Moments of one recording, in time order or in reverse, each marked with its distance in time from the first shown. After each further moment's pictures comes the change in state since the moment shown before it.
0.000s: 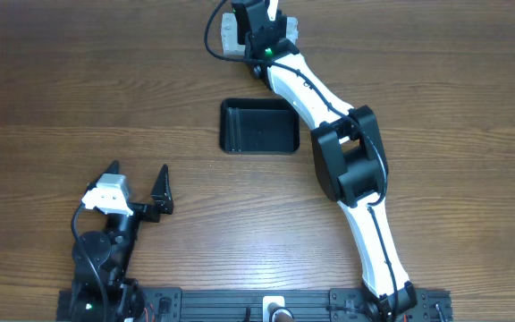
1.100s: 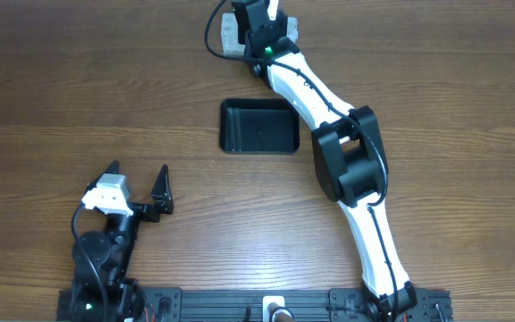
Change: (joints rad) left arm 0.000 0.000 0.000 0.000 0.000 0.000; right arm 0.000 0.000 0.031 -0.036 0.011 -0.007
